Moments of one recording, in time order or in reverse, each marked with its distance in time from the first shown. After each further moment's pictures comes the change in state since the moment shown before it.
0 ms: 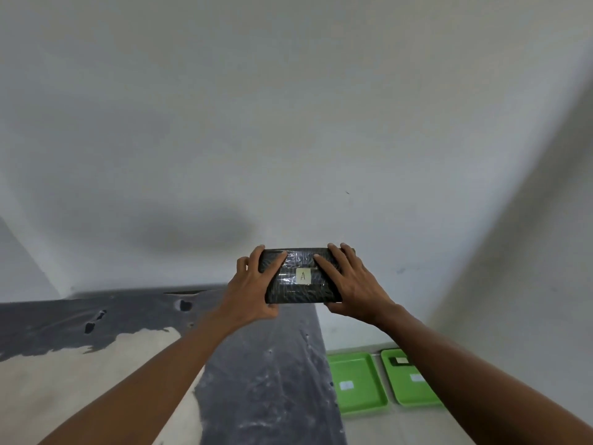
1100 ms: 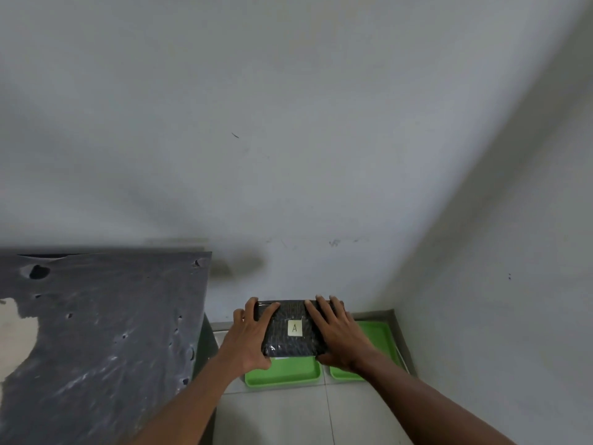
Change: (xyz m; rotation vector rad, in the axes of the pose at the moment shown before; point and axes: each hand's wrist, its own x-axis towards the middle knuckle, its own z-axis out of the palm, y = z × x) left_hand 0.080 0.257 0.289 -0.148 -0.425 -0.225; right_hand -0.168 0.284 0.199 0.161 -0.453 0.048
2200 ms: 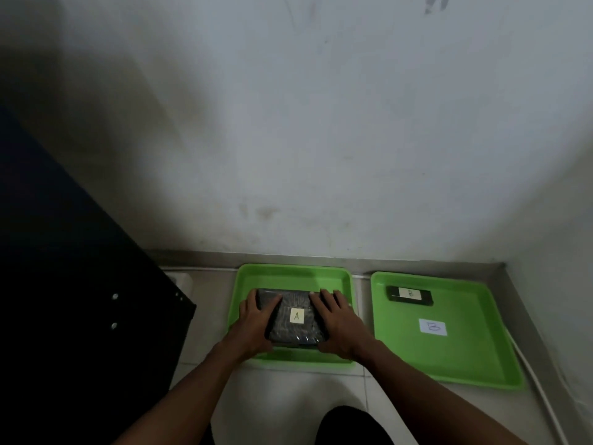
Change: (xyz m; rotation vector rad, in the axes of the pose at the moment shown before) left_hand 0.242 -0.169 0.536 -0.147 -0.159 -0.241; right_hand 0.245 0.168 0.563 0.155 -0.119 -0.099
